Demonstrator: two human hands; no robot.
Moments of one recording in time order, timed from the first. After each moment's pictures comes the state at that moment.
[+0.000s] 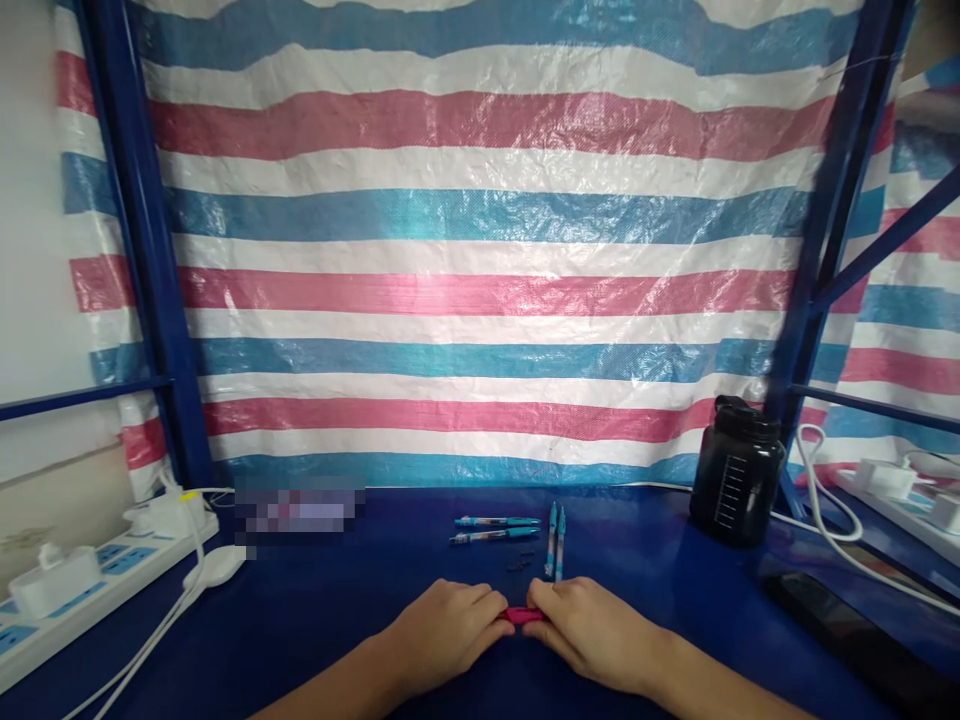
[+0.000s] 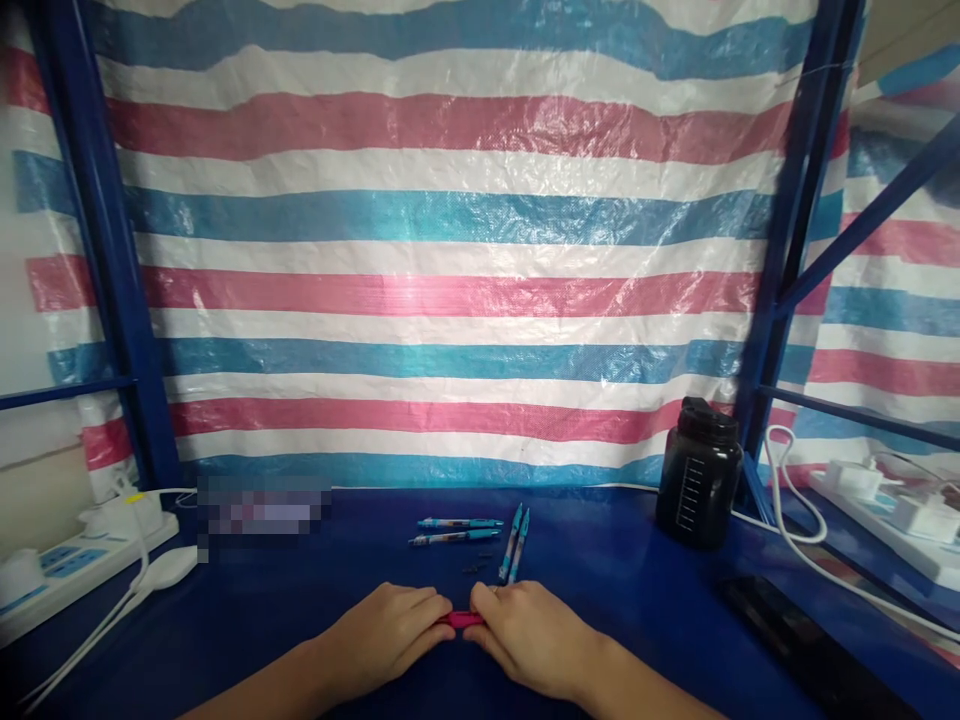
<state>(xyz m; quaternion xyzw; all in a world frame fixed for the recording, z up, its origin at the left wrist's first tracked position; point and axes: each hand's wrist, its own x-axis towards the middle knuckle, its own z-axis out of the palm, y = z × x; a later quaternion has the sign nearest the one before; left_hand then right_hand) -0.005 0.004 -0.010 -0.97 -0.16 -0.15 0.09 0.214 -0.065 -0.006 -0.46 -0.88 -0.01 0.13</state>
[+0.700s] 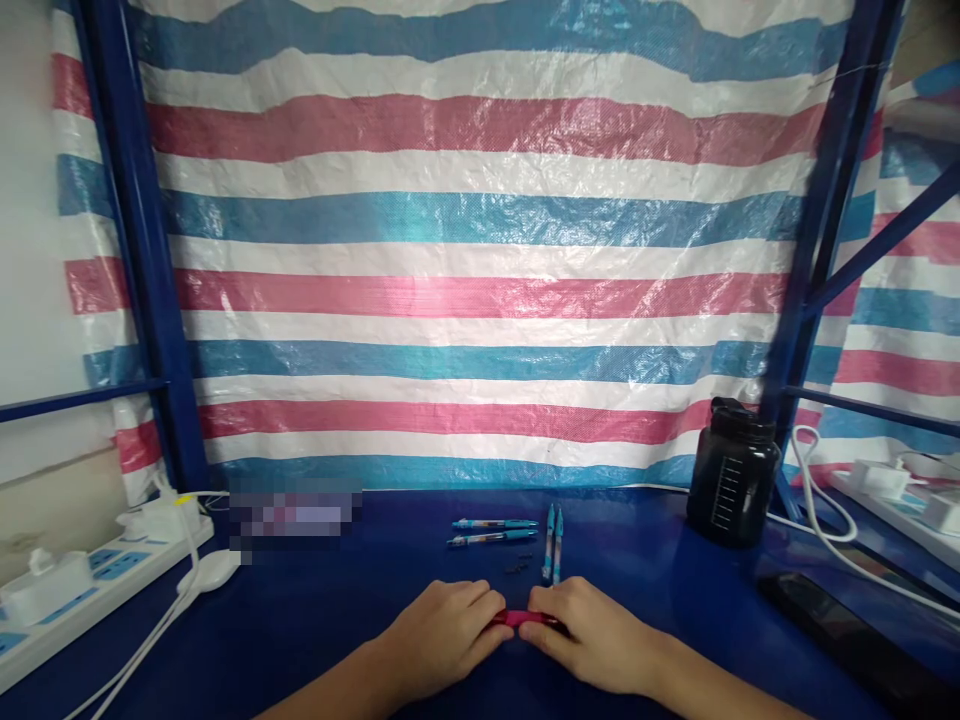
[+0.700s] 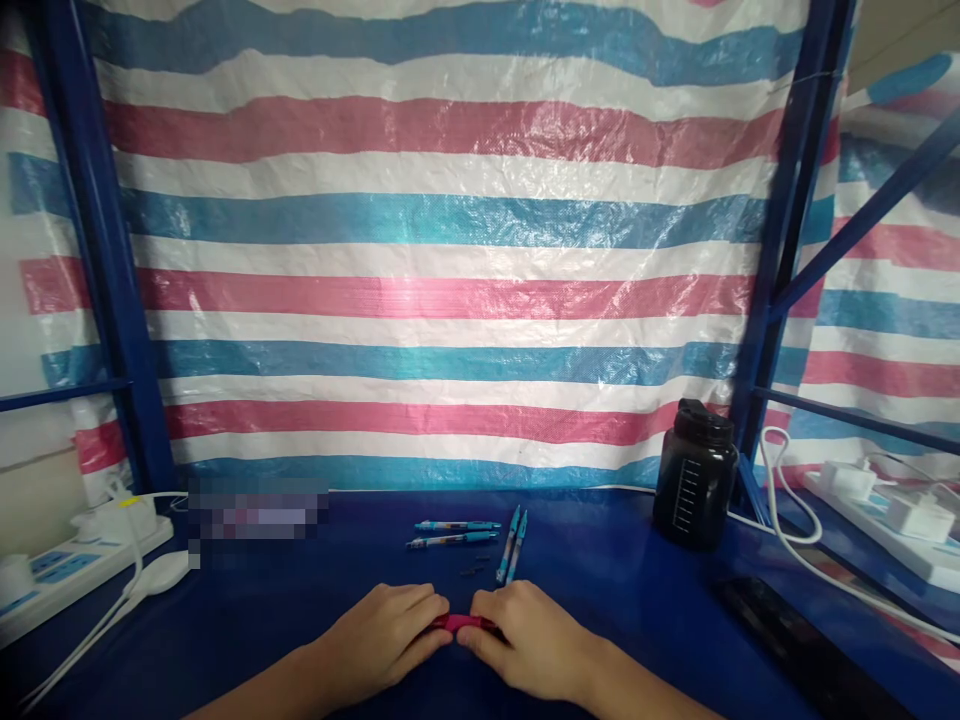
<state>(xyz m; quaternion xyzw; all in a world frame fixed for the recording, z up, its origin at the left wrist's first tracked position) -0.005 0.000 -0.007 -0.97 -0.17 -0.15 0.10 0.215 -0.065 -0.005 -0.46 -0.86 0.09 0.20</state>
